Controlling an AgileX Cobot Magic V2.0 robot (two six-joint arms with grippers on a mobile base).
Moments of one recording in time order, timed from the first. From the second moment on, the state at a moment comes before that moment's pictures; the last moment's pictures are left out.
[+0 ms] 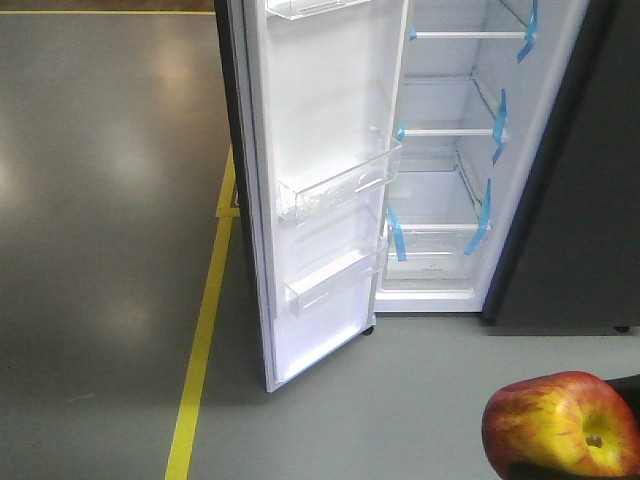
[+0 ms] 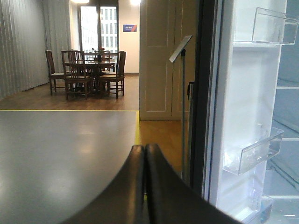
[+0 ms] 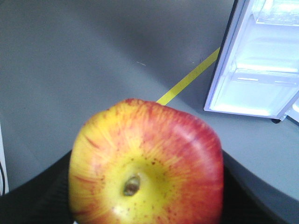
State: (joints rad) left arm 0.01 -0.01 0.02 0.03 -0.03 -0.11; right arm 0.68 0.61 -0.77 0.13 0.91 -0.07
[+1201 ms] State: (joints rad) left arm 0.01 -0.01 0.02 0.03 -0.03 -0.11; right arm 0.68 0.61 -0.77 0.13 0.91 -0.07
